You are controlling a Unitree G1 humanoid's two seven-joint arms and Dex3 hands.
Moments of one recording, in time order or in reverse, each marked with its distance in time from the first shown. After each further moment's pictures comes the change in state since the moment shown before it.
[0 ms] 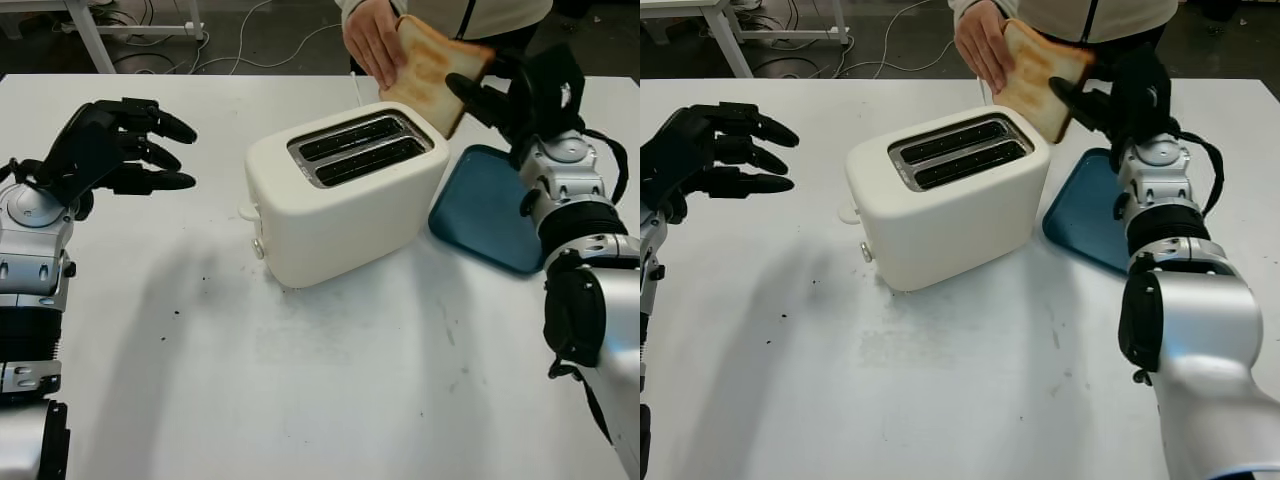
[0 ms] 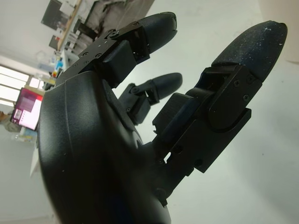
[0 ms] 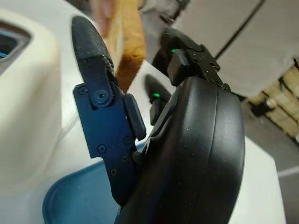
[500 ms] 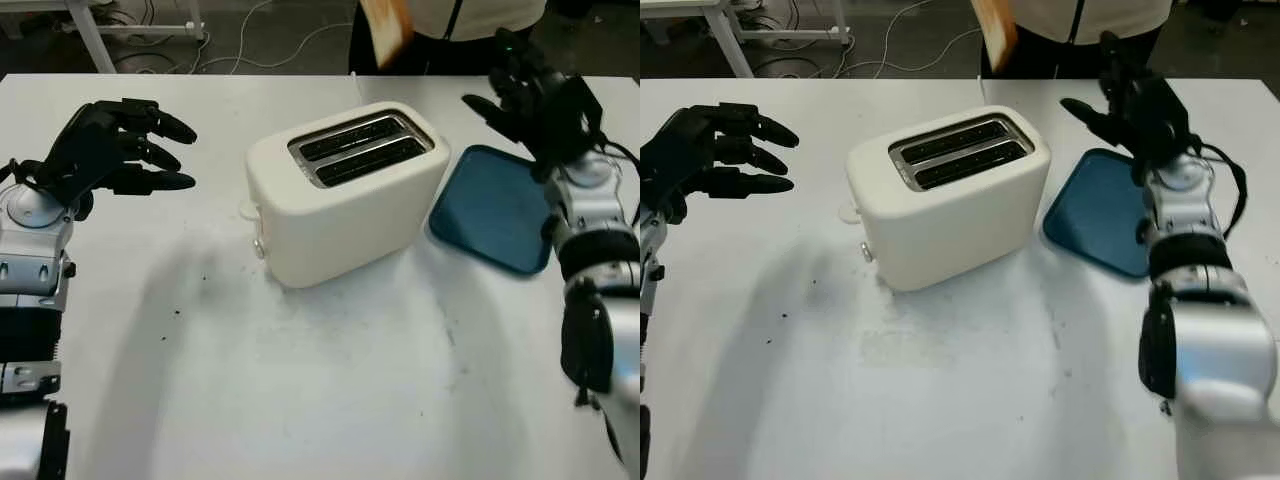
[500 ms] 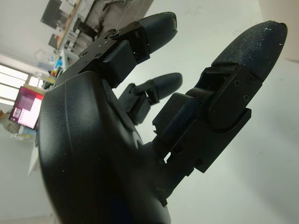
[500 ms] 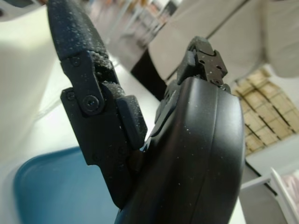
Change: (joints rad) left arm 0.020 -0.003 0.008 -0.011 -0.008 -0.001 0.002; right arm 0.397 -0.002 -0.030 -0.438 0.051 -0.225 -0.059
